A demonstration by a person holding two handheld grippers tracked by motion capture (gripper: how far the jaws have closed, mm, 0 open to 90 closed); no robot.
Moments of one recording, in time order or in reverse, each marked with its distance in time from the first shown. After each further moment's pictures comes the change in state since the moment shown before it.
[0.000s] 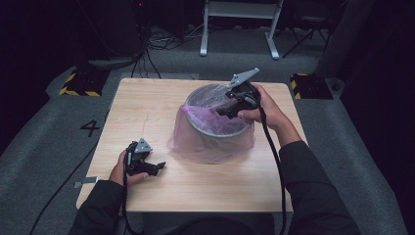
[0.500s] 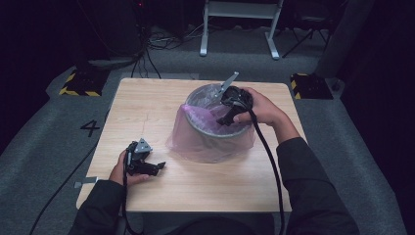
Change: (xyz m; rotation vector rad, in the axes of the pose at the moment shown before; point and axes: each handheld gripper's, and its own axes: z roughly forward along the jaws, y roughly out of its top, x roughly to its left) left arm 0.000 0.000 0.000 -0.001 0.001 0.001; right arm 0.011 0.010 0.021 0.285 0.037 -0.109
